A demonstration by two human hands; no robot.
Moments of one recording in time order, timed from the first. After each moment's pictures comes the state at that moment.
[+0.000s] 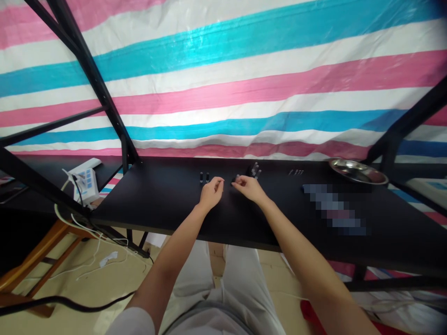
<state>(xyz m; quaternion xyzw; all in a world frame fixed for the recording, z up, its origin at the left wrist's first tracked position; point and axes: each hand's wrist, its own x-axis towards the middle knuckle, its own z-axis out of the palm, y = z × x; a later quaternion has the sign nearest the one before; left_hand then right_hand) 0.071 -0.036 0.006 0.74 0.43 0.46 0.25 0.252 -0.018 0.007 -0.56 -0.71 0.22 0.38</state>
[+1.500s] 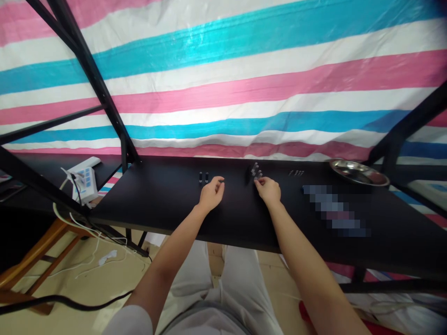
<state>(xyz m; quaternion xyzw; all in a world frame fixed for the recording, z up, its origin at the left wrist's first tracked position) 0.073 -0.044 0.013 0.74 0.45 0.44 0.23 0.305 -0.007 -0.021 -0.78 -0.54 0.06 0.30</state>
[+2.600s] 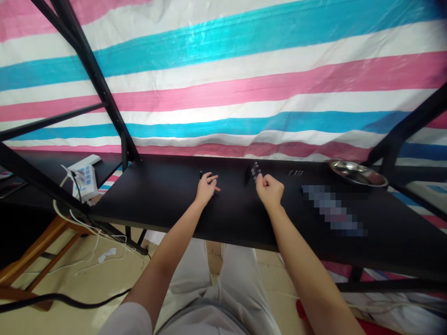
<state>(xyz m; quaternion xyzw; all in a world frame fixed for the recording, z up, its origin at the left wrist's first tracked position) 0.070 -0.018 0.001 0.53 0.50 0.49 0.48 0.278 -0.046 0.014 -0.68 -0.57 -0.08 0.45</state>
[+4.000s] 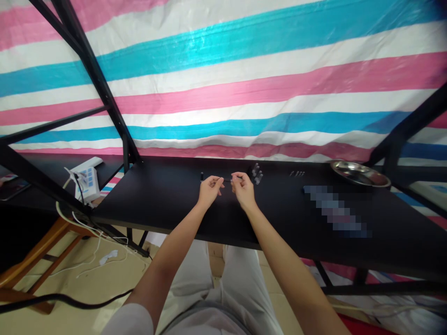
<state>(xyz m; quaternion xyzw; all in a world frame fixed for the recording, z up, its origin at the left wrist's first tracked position) 0.076 -0.036 0.021 0.56 0.41 0.56 0.46 0.200 -0.040 0.013 -0.39 -0.49 0.43 0.65</state>
